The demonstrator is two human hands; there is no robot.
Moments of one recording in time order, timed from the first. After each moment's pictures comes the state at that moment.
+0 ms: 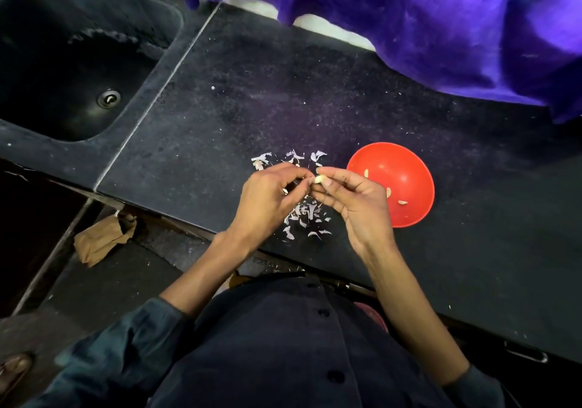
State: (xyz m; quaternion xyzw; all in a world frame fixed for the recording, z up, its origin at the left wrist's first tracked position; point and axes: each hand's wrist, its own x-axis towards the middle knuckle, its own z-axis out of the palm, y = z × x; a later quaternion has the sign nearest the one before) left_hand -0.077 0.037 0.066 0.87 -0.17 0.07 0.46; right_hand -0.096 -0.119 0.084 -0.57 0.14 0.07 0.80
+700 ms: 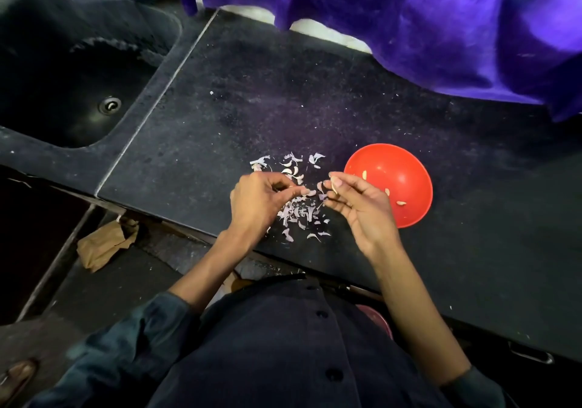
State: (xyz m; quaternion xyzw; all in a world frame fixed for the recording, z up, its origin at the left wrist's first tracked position) left_hand -0.072 0.036 0.055 0.90 0.03 -0.03 0.43; right_hand -0.093 -0.141 0.062 -0.53 0.20 0.09 0.82
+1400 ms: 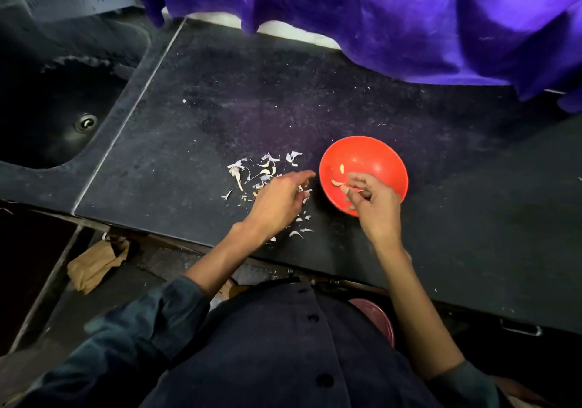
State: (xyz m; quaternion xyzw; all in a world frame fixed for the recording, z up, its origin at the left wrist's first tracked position) left_hand -0.061 -0.020 0.044 0.93 -0.15 -0.14 0.31; right_hand -0.102 -0.200 0.027 -0.83 0.18 -0.04 0.52
